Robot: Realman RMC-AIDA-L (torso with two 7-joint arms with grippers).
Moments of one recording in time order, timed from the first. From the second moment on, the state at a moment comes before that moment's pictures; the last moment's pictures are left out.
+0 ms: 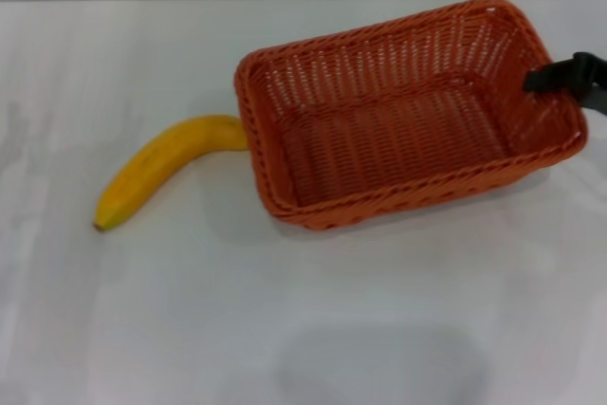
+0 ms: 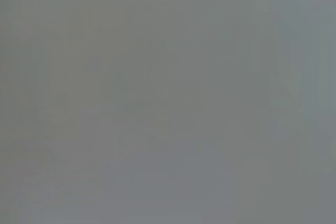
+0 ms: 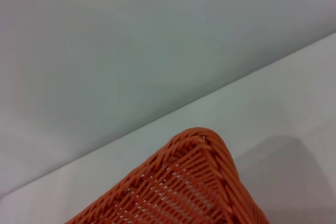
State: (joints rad) left arm -0.42 -2.08 2.84 0.03 -1.70 1.35 -0.58; right arm 0.45 2.02 -0.99 -1.04 1.13 1.19 -0.45
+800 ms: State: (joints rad) left arm -0.42 -2.07 2.84 0.03 -1.70 1.37 -0.60; right arm 0.40 2.01 -1.09 -0.75 1.59 1.13 -0.71
